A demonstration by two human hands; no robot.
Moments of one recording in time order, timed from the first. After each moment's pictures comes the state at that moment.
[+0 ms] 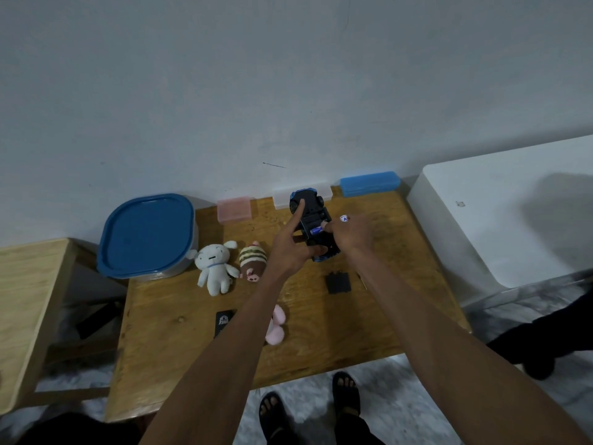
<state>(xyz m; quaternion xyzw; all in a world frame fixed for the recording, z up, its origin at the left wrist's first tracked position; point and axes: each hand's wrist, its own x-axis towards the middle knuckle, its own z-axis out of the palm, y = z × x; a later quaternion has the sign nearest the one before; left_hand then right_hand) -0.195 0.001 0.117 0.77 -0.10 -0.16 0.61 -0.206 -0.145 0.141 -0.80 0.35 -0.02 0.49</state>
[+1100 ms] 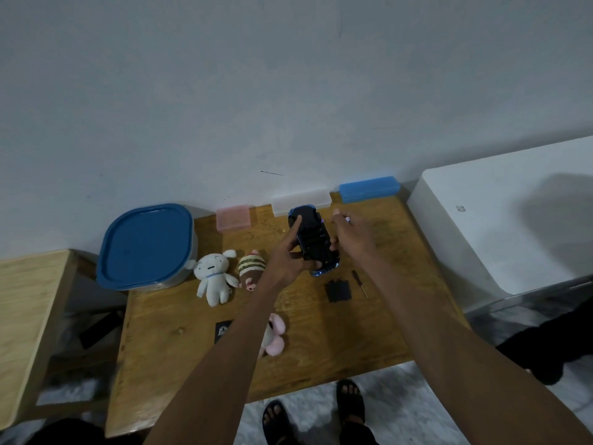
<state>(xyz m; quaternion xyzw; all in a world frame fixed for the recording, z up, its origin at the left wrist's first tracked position) -0.186 0.006 0.100 0.74 -0.07 -0.25 0.62 -0.201 -0.162 0.149 -0.77 0.27 0.01 0.58</state>
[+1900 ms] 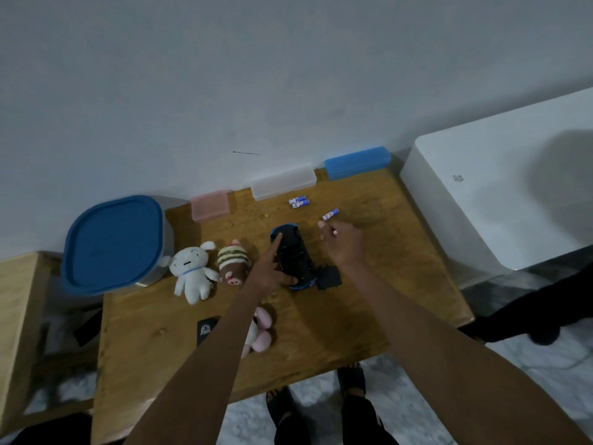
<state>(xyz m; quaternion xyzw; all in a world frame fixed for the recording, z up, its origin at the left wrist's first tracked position) -0.181 0.015 0.023 0.80 -0.04 -0.35 0.48 -0.211 -0.178 0.063 -0.86 0.27 0.00 0.43</state>
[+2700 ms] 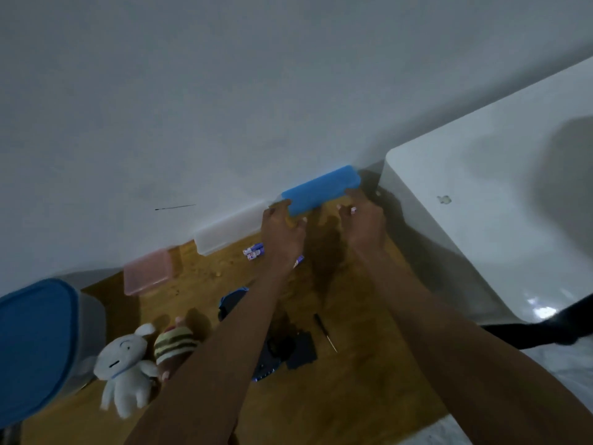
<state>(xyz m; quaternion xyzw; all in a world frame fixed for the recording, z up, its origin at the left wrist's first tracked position) -0.055 -0.196 0.026 0.92 -0.07 -0.06 0.38 -0.109 -0.340 0.018 -0.83 0.36 -0.10 0.41</state>
